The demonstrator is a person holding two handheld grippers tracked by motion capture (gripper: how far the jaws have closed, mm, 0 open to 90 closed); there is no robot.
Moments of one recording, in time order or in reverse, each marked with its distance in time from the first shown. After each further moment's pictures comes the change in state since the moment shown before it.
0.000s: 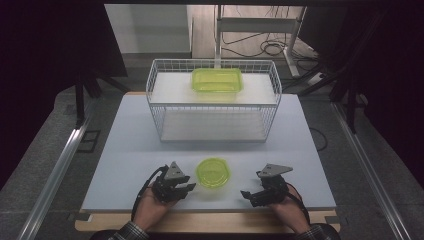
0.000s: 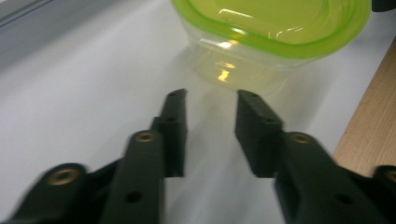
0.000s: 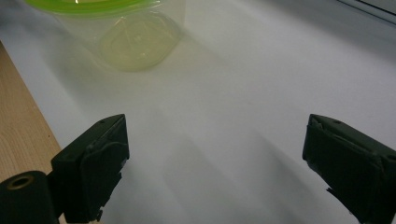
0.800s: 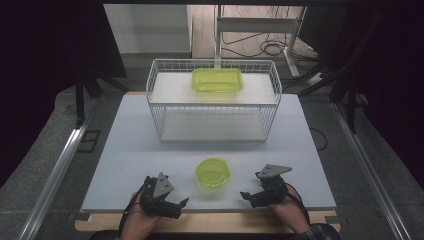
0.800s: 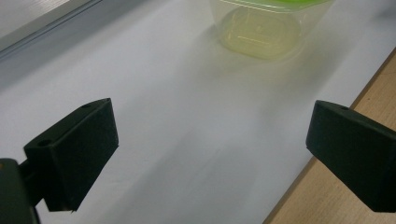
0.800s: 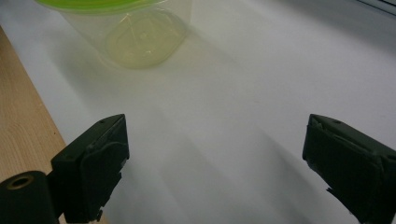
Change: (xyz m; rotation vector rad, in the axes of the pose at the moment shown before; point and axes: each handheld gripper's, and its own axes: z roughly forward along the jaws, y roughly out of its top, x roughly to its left) left arm -0.014 -0.029 -0.022 -0.035 0.157 0.047; right arm 0.000 -0.001 0.002 0.005 0.022 -0.003
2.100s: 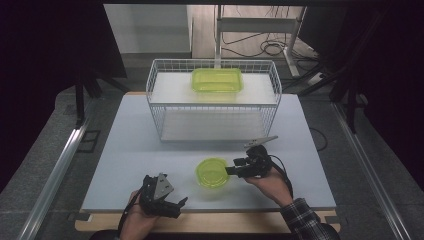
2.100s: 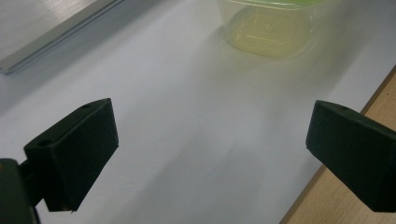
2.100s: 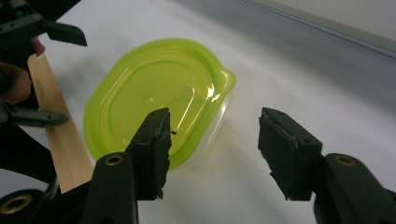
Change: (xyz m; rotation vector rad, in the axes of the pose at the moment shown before) left arm 0.000 -0.001 -0.001 -0.009 0.035 0.052; right arm -0.016 0.082 0.023 0.037 0.200 0.186
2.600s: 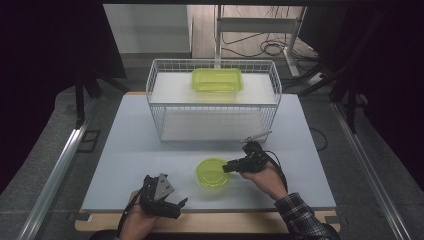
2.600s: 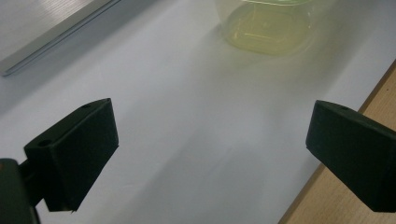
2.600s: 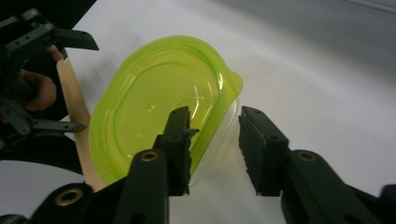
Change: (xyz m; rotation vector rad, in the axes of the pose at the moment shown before) left arm -0.001 0.000 0.001 0.009 -0.004 0.017; right arm -0.014 0.007 0.016 0.068 0.116 0.083
